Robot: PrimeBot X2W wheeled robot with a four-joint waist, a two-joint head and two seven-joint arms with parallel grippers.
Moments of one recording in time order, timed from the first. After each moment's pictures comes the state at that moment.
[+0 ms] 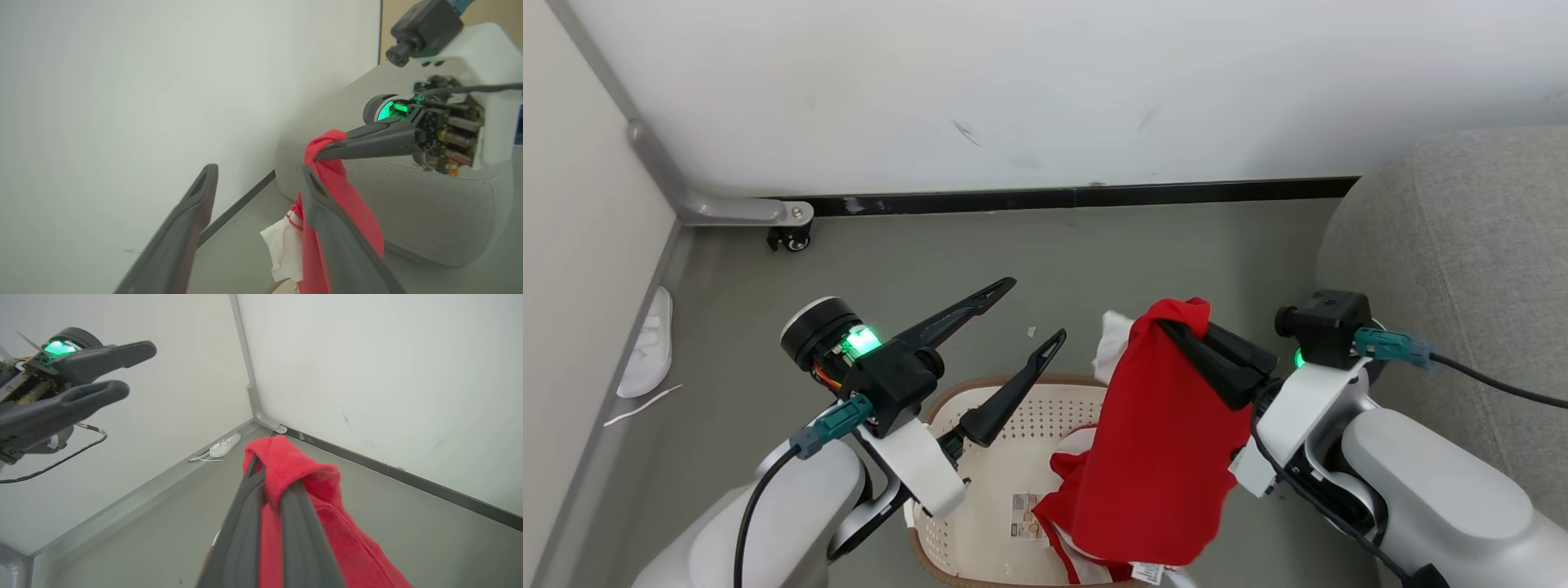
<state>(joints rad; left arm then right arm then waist) -0.61 0.32 -0.81 0.14 -0.47 -0.13 -0.25 -0.59 -0.35 0.85 0.24 0.68 0.13 -0.26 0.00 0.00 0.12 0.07</state>
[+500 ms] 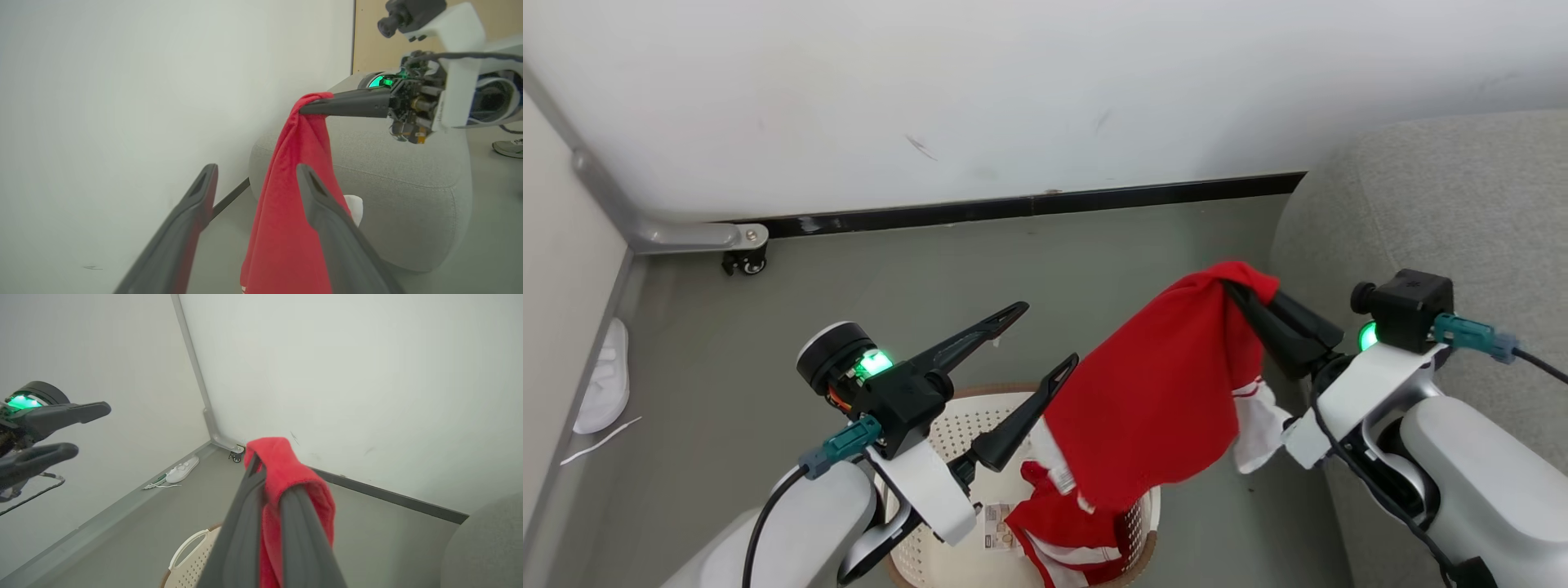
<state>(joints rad) -0.57 0.31 -0.82 0.12 -0.49 -0.13 -0.26 -0.51 -0.38 0.66 0.19 0.60 0.13 -0.26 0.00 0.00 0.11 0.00</state>
